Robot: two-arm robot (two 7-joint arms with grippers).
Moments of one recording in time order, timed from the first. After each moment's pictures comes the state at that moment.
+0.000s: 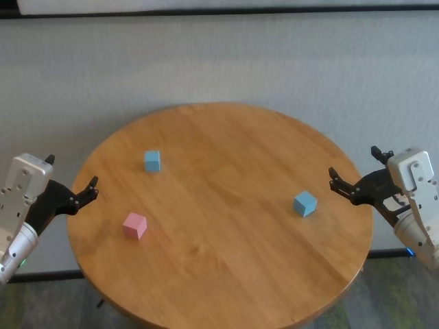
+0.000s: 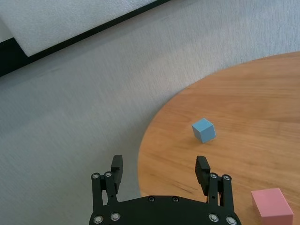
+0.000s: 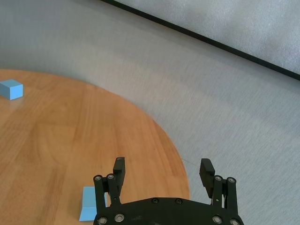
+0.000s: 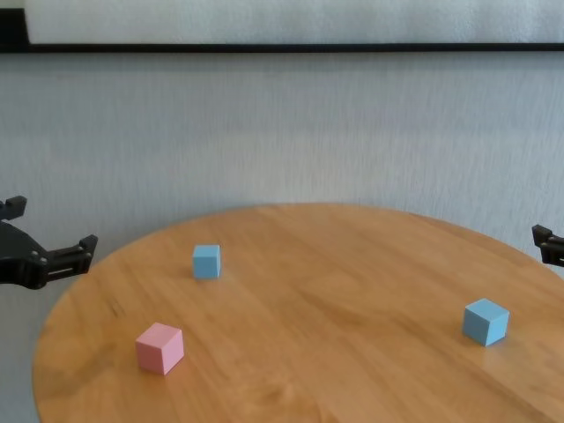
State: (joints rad) left arm -0.20 0.60 0.45 -1.41 -0.25 -0.12 0.03; right arm 0.20 0.60 -0.45 -1.41 0.25 -0.12 -0.03
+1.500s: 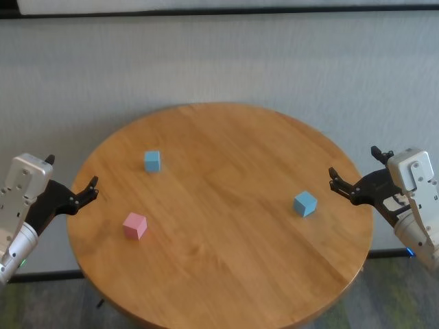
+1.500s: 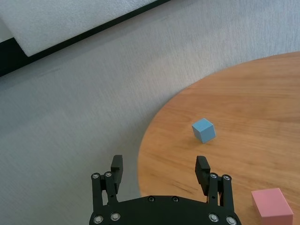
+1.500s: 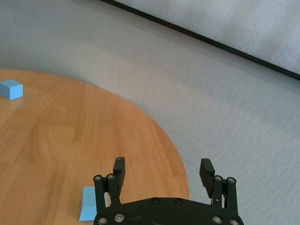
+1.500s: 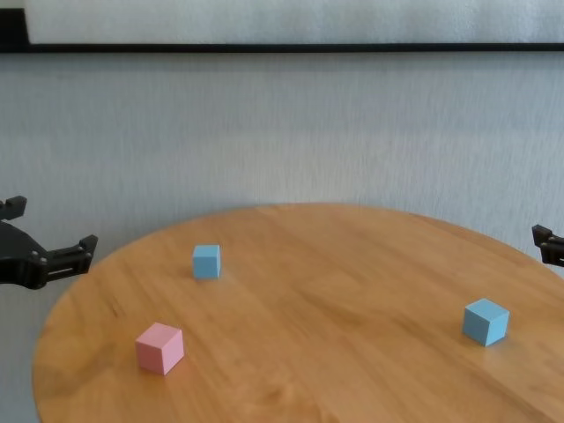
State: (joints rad) left arm -0.20 0.61 0.45 -1.43 -0.24 -0.10 0.03; right arm 0.20 0.60 -0.45 -1.41 0.25 -0.12 -0.03
